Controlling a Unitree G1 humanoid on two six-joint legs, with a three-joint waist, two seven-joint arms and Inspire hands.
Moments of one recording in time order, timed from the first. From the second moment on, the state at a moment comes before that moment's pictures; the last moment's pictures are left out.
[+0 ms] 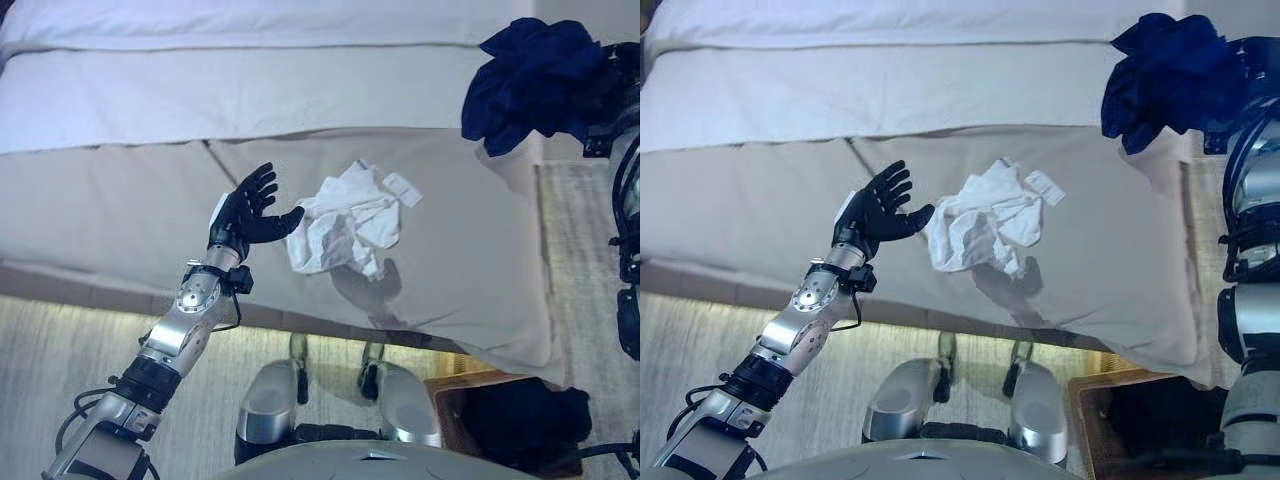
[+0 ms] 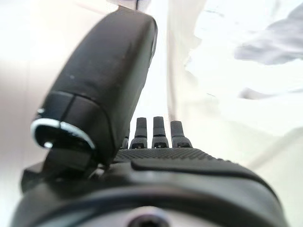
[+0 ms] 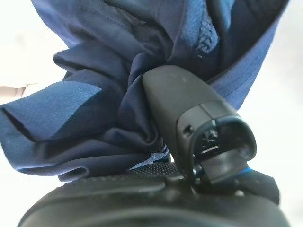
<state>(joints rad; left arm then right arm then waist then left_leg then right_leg) -0.20 0.51 -0.30 0.11 -0.61 -0.07 0.25 -0.87 -0.86 0.16 0.69 0.30 0.17 -0.21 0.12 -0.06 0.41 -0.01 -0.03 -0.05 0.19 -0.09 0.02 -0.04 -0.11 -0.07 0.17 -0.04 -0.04</state>
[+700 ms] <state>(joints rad) -0.23 0.46 -0.22 0.17 -0.63 -0.07 0.31 -0.55 -0.80 -0.05 0.66 0.38 0.17 -0.31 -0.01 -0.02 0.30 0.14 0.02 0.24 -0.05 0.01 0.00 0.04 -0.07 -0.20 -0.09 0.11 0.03</state>
